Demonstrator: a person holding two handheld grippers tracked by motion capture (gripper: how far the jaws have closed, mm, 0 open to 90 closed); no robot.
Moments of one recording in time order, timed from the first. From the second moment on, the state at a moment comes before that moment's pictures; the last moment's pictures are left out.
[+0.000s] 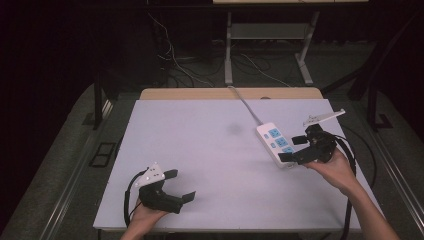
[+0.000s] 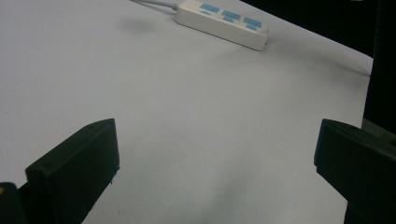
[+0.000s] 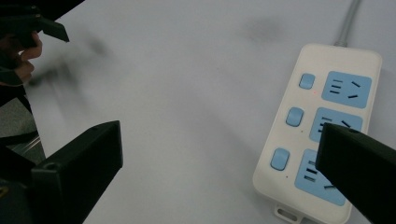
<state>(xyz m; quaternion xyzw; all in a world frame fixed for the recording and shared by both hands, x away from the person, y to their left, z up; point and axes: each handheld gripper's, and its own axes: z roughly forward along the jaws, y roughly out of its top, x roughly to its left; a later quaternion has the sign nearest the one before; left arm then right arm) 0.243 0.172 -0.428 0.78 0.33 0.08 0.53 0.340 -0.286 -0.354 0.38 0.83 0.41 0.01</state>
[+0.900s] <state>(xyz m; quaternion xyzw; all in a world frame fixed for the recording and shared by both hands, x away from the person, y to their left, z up) 0.243 0.172 -0.428 0.78 0.33 0.08 0.53 0.391 -0.284 -0.351 0.43 0.82 0.39 0.01</state>
